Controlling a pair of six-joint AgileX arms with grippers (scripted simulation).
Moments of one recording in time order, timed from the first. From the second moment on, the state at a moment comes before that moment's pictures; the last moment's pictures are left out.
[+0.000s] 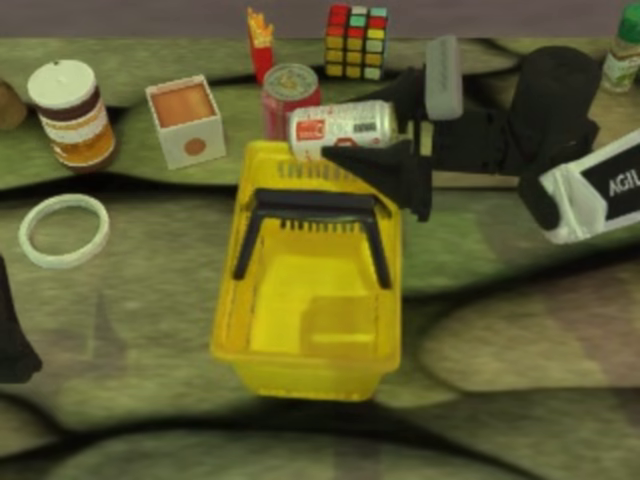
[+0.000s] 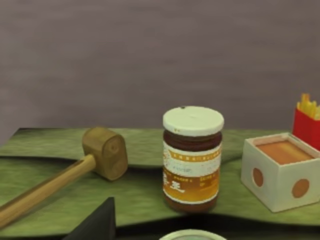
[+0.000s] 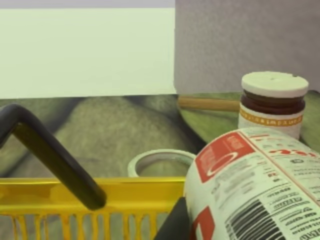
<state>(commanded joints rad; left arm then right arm) 0.00 0.00 0.00 0.00 0.00 0.00 0.33 2.30 1.22 1.10 -1.11 0.03</state>
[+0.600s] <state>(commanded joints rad) 0.00 0.00 0.00 0.00 0.00 0.00 0.33 2.30 1.22 1.10 -1.11 0.03</state>
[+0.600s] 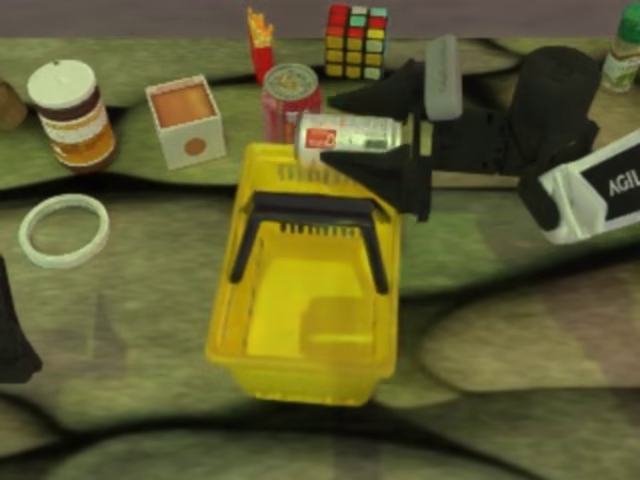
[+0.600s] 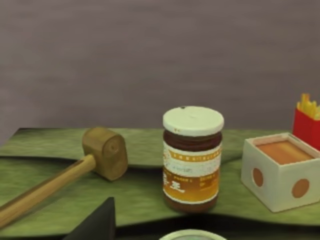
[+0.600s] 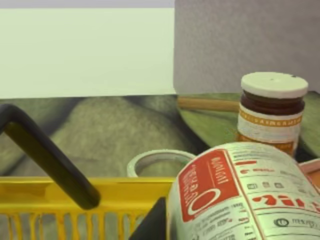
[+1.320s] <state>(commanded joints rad) -0.03 0.05 0.05 -0.04 0.01 0.03 0.32 2.24 1.19 1.06 -1.08 0.02</state>
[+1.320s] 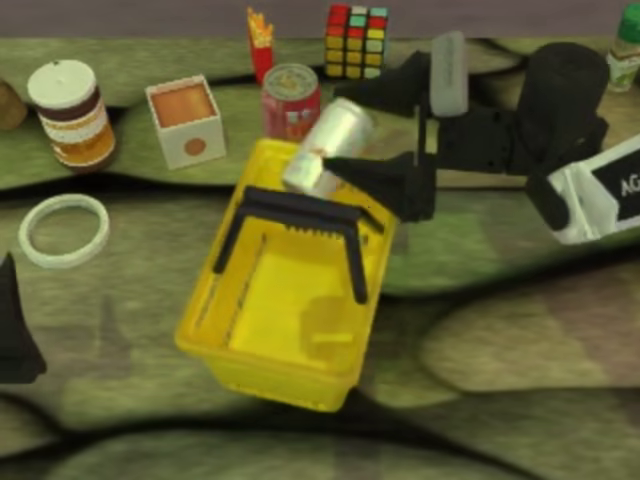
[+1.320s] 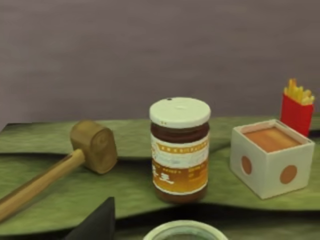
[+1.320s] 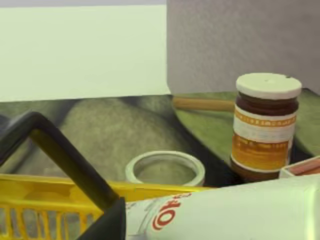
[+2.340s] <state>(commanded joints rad) -0.46 1.37 1.31 -0.95 0.03 0.65 0.12 0.89 0.35 0.36 -0.39 -0.02</state>
